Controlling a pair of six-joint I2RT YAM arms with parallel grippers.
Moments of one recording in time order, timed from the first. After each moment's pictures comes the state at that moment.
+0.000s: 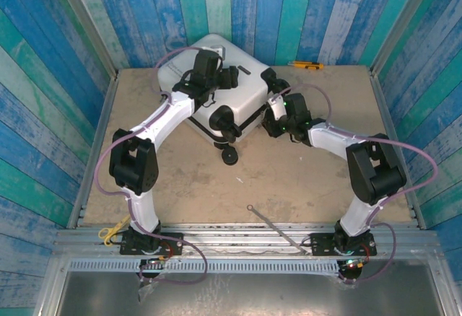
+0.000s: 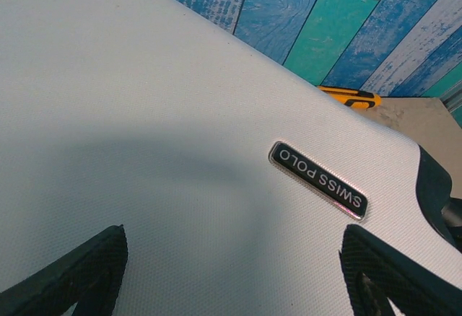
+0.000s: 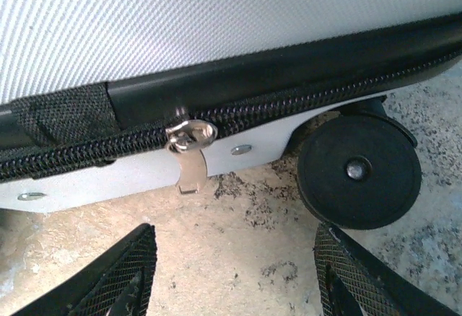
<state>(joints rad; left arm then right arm) -0.45 1.87 1.62 -0.23 -0.03 -0.34 0.42 1.75 1.03 0.00 -0.15 -0.09</state>
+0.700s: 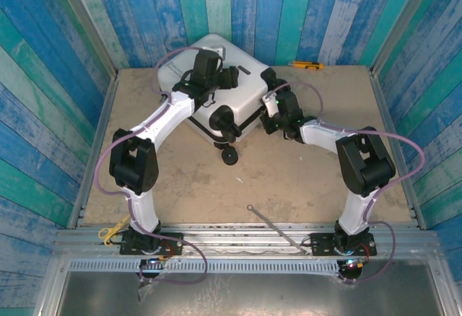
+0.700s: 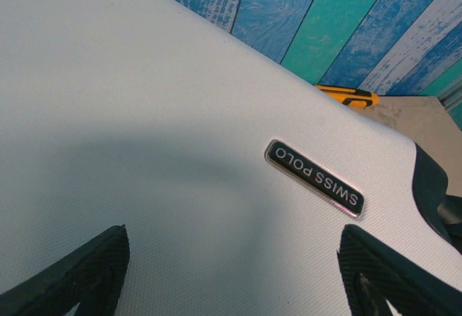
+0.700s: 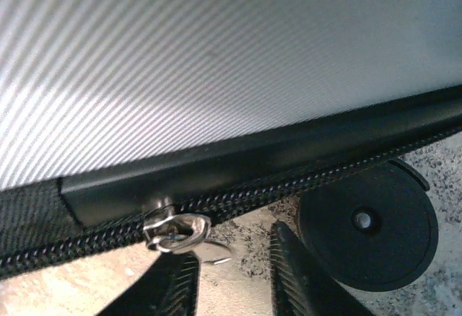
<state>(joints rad) -0.45 1.87 1.62 -0.23 -0.02 -0.34 0.46 1.84 1.09 0.05 -0.07 -0.06</state>
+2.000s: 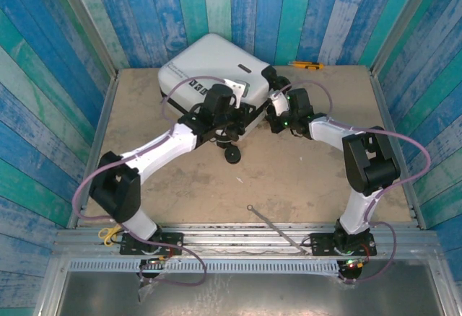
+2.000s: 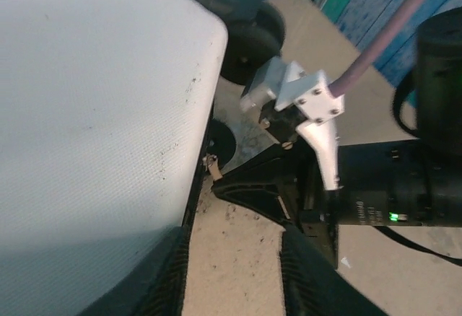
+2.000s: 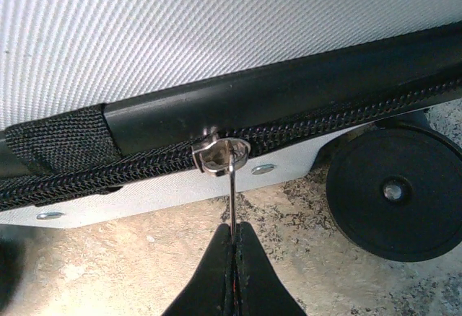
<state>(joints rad) -0.66 1.63 1.24 -0.12 0.07 -0.29 0.35 1.83 1.10 -0.01 -0.32 -0.10</state>
